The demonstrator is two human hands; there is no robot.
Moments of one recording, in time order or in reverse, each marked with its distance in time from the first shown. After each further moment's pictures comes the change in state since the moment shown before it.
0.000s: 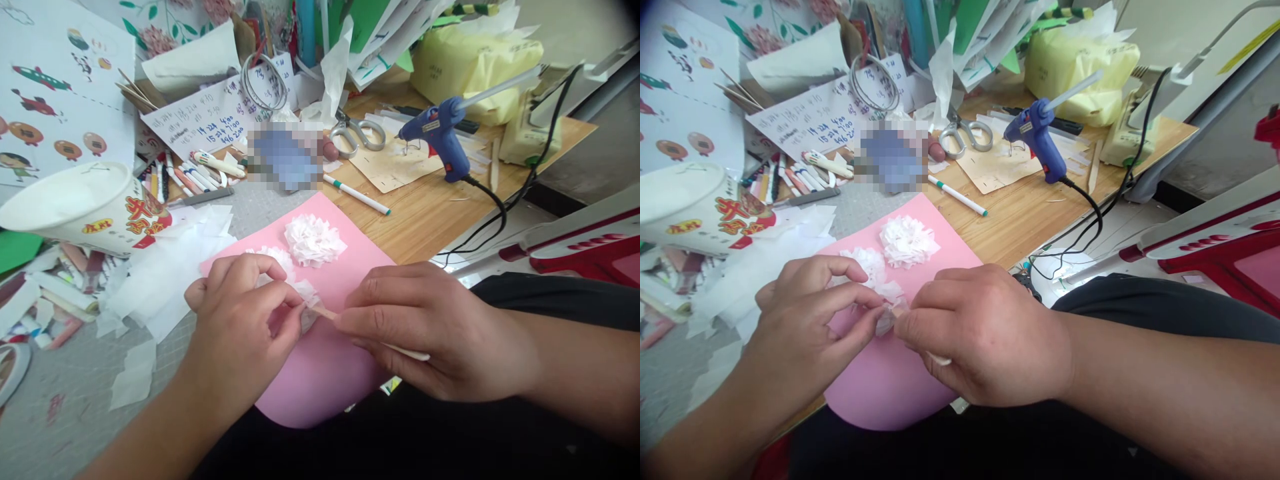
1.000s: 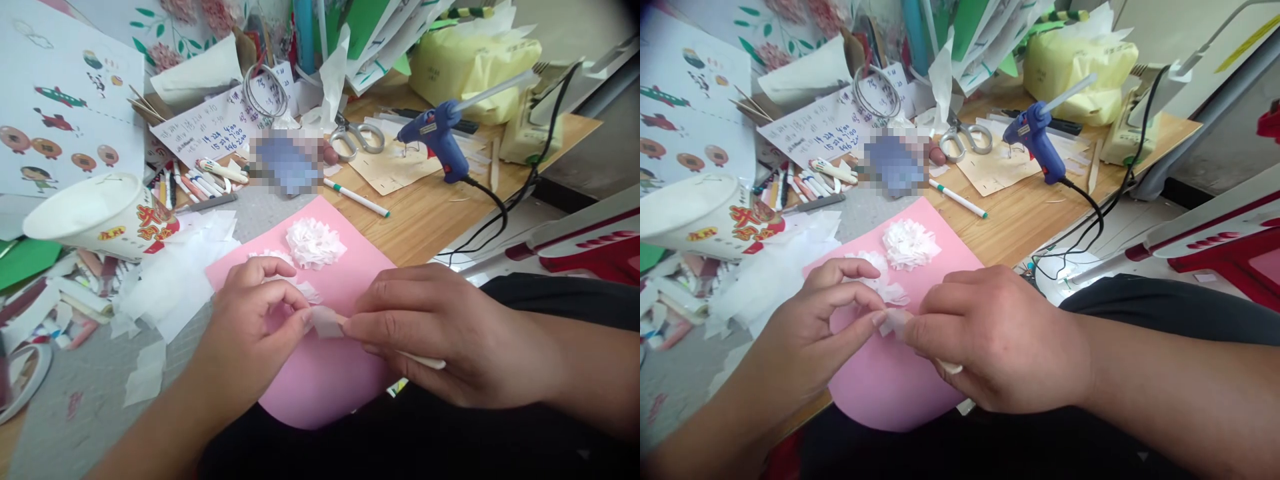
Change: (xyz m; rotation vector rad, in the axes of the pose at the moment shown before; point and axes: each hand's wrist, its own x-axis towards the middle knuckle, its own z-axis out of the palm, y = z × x) left_hand 0.007 0.004 -0.008 -0.329 -0.153 -0.219; right_hand -0.005 -0.004 -0.009 -0.024 -0.028 -0.016
